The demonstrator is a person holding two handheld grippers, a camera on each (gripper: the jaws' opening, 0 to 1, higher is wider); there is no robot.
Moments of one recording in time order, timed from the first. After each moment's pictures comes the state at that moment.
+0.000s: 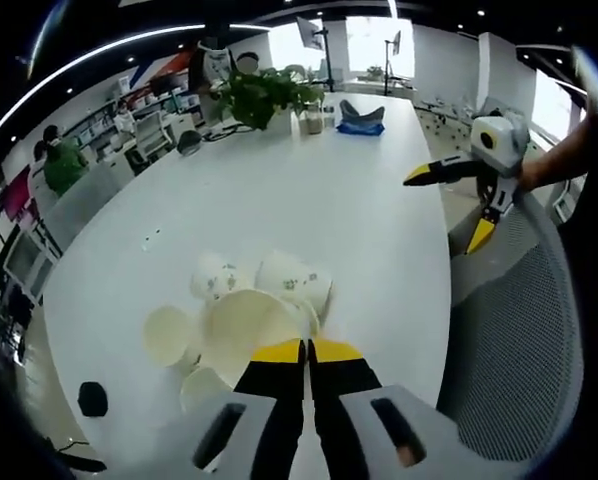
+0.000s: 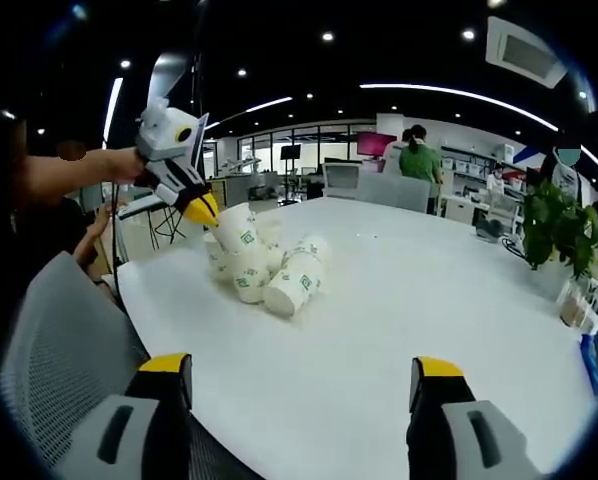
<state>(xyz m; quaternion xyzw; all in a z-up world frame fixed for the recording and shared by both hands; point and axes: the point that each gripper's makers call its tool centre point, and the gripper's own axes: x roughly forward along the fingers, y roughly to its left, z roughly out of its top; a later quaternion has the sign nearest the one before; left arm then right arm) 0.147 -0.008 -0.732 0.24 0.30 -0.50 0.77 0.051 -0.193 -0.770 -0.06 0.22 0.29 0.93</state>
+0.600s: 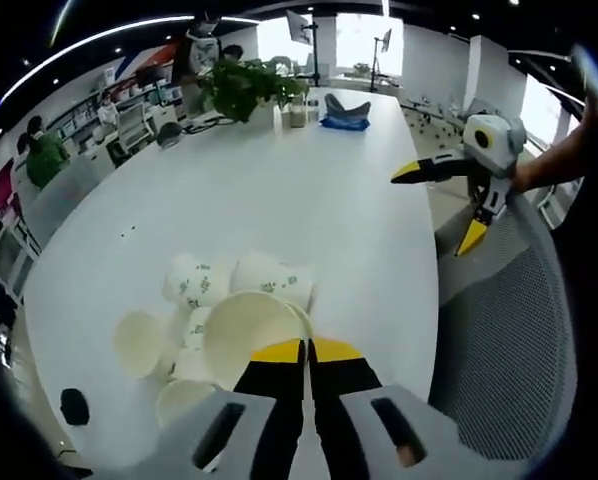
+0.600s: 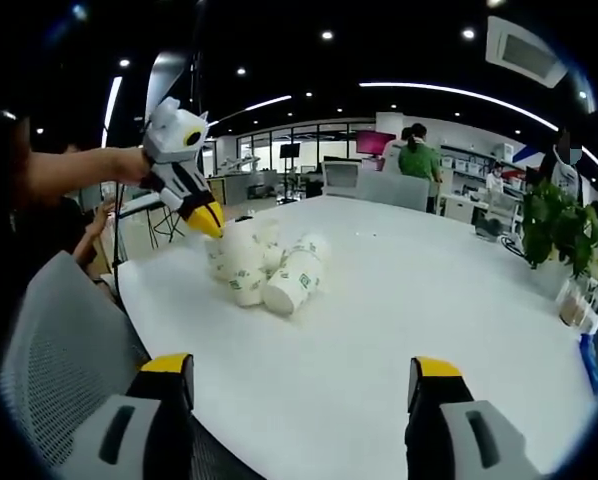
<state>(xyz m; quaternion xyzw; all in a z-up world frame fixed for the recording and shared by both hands) 0.141 -0.026 -0.747 0.23 0.33 -0.53 0.75 0.050 -0.195 -0.772 -0.07 0.22 0.29 0.93</state>
